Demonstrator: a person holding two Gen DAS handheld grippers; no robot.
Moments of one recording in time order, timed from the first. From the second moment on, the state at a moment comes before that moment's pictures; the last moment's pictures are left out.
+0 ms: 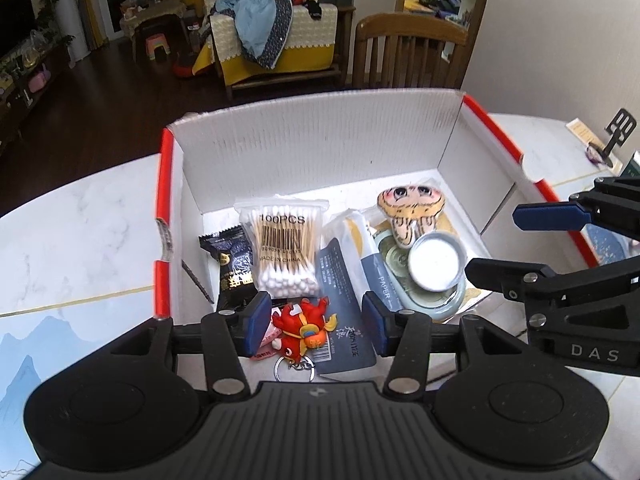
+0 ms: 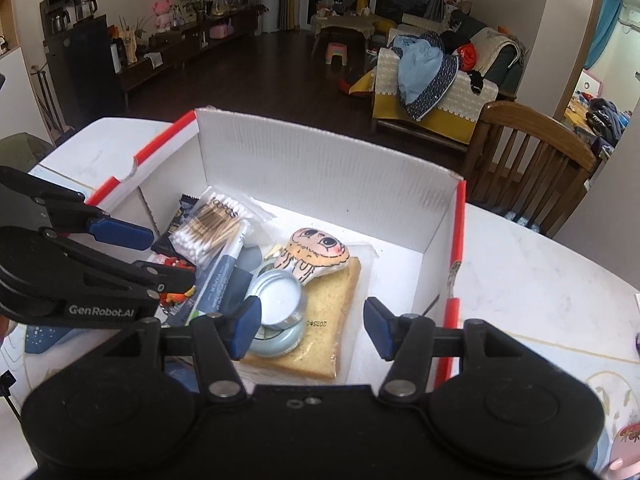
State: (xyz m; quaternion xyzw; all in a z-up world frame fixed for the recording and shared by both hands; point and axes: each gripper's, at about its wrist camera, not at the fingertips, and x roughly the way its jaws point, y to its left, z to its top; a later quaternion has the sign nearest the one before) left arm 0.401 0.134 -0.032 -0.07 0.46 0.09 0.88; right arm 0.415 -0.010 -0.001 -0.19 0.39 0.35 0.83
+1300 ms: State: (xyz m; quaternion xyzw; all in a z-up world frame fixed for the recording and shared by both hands) left arm 0.285 0.093 0.027 -0.08 0.38 0.05 0.92; right arm 0.298 -0.072 0.068 -0.13 0.31 0.40 0.85
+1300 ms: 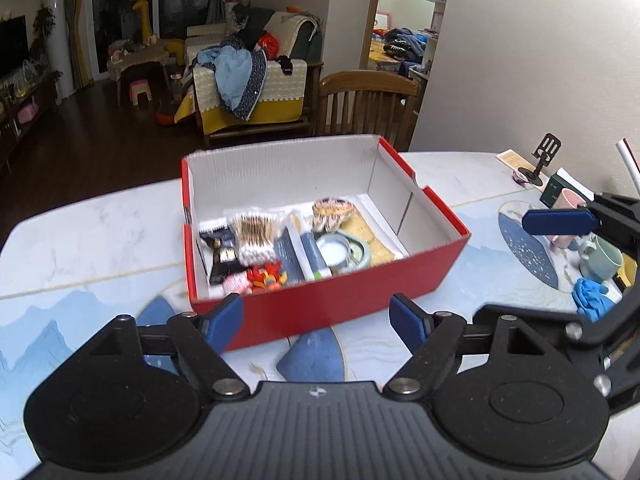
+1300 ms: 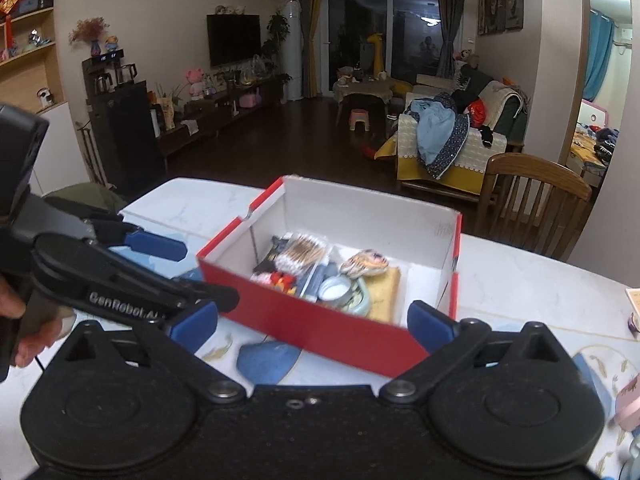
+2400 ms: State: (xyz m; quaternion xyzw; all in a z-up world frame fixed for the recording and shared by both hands) left arm 0.299 0.065 -0.078 -0.15 0.49 0.07 0.86; right arm 0.233 -0.070 -0.036 -0.17 0.38 0.41 0.82
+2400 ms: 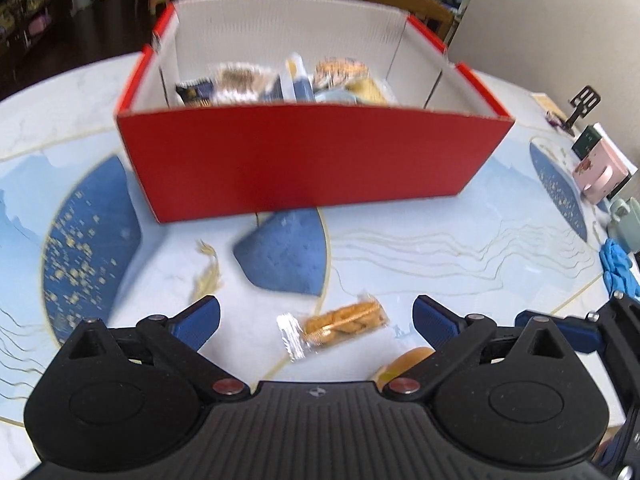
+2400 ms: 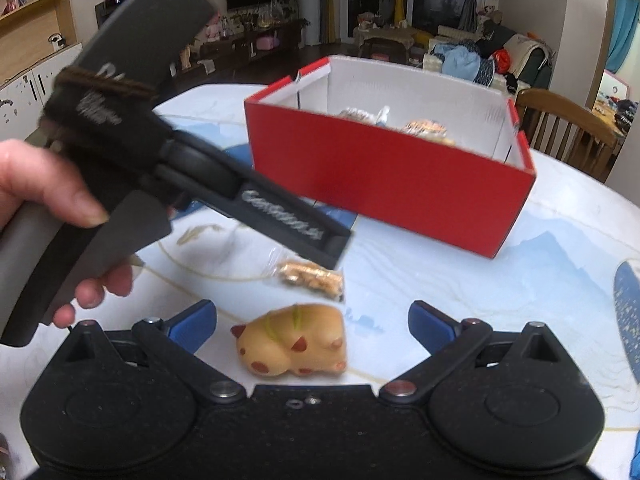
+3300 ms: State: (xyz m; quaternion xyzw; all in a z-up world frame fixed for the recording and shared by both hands) left arm 0.313 0.055 -0.106 -0.12 0.51 0.09 0.84; right arm 0.224 -0.064 -0.065 -0.15 0.43 0.42 0.78
